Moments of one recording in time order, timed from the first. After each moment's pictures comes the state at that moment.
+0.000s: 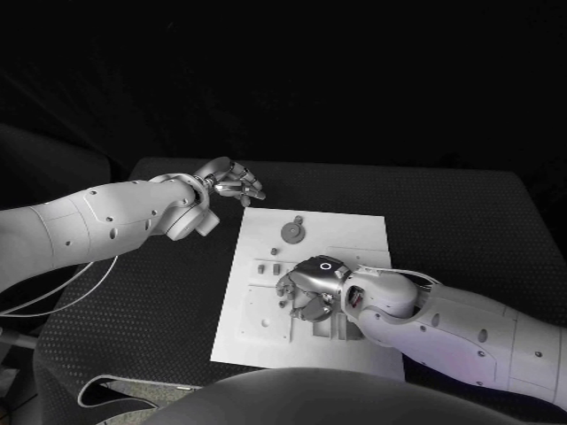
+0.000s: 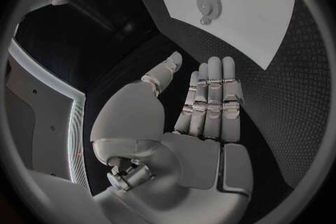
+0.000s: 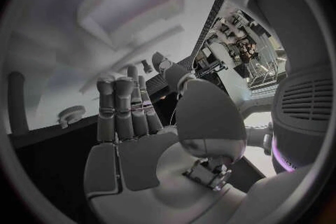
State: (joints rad) left arm 1.16 -0.80 -0.14 1.19 -0.63 -0.29 0.15; left_hand 1.10 -0.10 0.48 -0.29 0.05 0.86 0.17 0.39 0.39 1.18 0.11 0.07 0.34 1.06 0.03 0.64 0.53 0.02 1.08 -0.07 0.14 1.04; right arm 0.94 -0.47 -0.15 1.38 -1.77 -0.21 0.05; right_hand 1.12 -0.16 0.61 -0.29 0.05 0.83 0.17 0.17 0.61 1.07 0.12 0.19 0.33 1.07 0.01 1.20 0.82 0.19 0.99 0.01 1.06 1.26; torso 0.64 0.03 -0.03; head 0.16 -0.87
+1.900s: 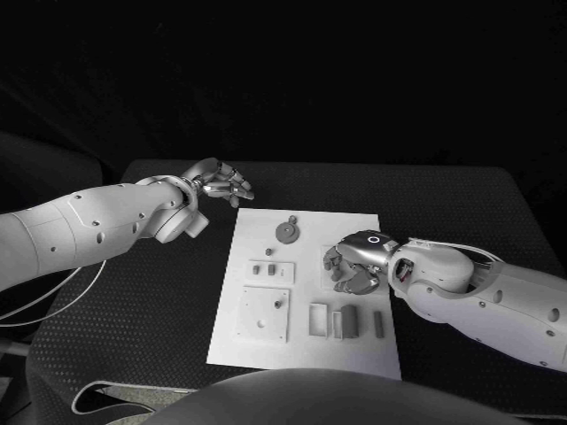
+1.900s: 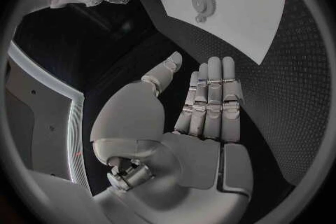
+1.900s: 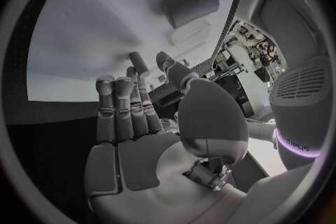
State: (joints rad) left arm 1.16 -0.81 -0.14 1.18 -0.63 -0.29 0.15; left_hand 1.10 -0.10 0.47 -0.29 0.05 0.86 0.17 0.39 0.39 1.18 0.12 0.07 0.33 1.06 0.03 0.63 0.53 0.03 1.08 -0.07 0.13 1.05; right arm 1.03 -0.67 -0.13 1.46 -1.76 -0.16 -0.01; right_hand 1.10 -0.19 0.60 -0.25 0.05 0.87 0.17 0.22 0.63 1.05 0.12 0.17 0.35 1.08 0.01 1.20 0.81 0.18 1.00 0.00 1.07 1.27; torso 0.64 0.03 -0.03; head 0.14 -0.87
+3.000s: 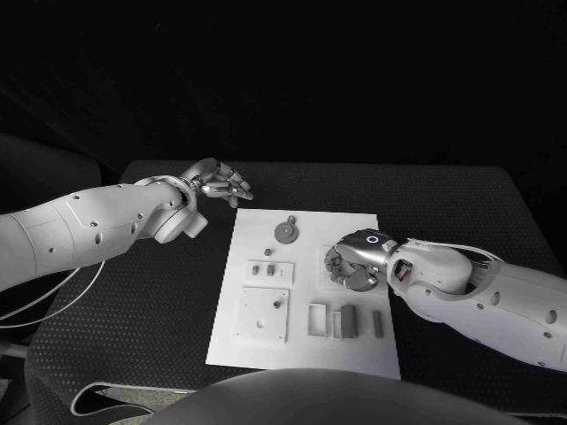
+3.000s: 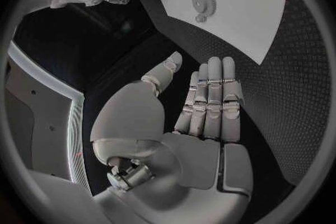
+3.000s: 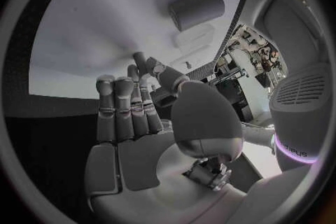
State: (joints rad) left arm 1.16 -0.81 -0.14 1.18 -0.63 -0.29 0.15; left_hand 1.10 -0.10 0.47 -0.29 0.05 0.85 0.18 0.39 0.39 1.17 0.12 0.07 0.33 1.06 0.03 0.62 0.54 0.02 1.08 -0.07 0.13 1.04; right arm 1.03 -0.67 -0.13 1.46 -1.81 -0.18 -0.02; right_hand 1.16 -0.09 0.62 -0.29 0.05 0.95 0.14 0.26 0.63 1.11 0.10 0.21 0.37 1.09 -0.01 1.20 0.80 0.18 1.00 0.00 1.07 1.27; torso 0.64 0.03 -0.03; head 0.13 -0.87
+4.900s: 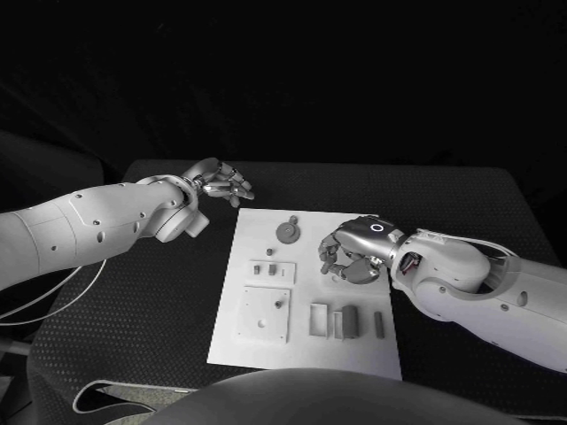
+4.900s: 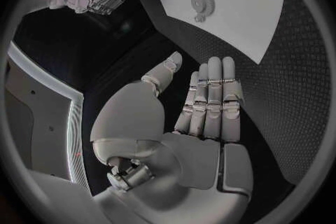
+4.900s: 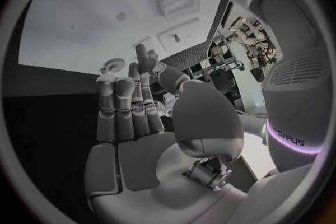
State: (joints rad) left arm 1.16 -0.81 -0.14 1.18 -0.63 -0.29 0.14; left_hand 1.10 -0.10 0.47 -0.29 0.05 0.85 0.18 0.39 0.39 1.17 0.12 0.07 0.33 1.06 0.03 0.62 0.55 0.03 1.08 -0.07 0.12 1.04; right arm 1.06 -0.72 -0.09 1.61 -1.78 -0.22 -0.03; right_hand 1.17 -0.04 0.70 -0.29 0.05 1.01 0.12 0.28 0.63 1.18 0.07 0.24 0.40 1.12 -0.05 1.20 0.79 0.18 1.02 -0.01 1.07 1.28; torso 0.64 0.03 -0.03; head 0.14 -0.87
